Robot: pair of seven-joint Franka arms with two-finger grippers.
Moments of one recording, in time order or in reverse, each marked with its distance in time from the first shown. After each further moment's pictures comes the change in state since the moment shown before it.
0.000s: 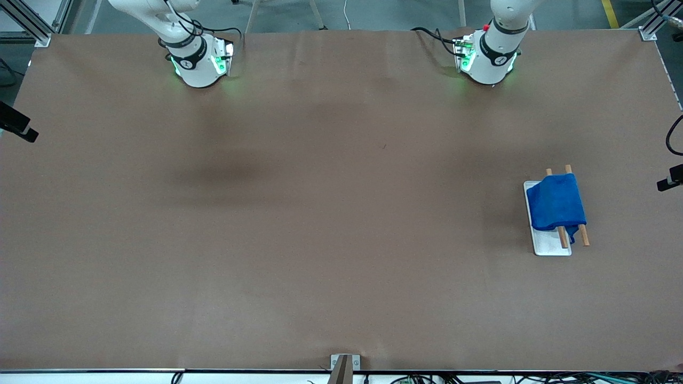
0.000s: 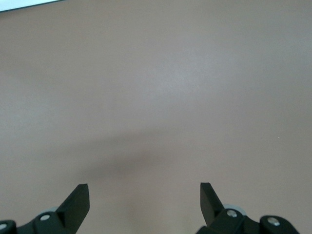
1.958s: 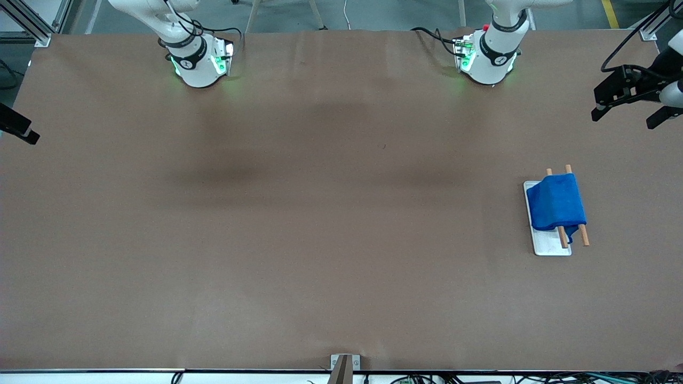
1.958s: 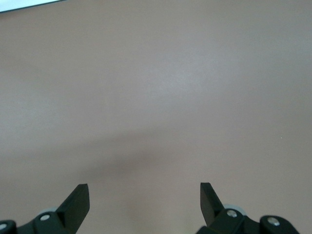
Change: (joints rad) left arm -0.708 -0.345 0.364 -0.038 0.062 -0.210 -0.443; right arm -0.001 0.003 0.001 -0.001 0.005 -0.001 0.000
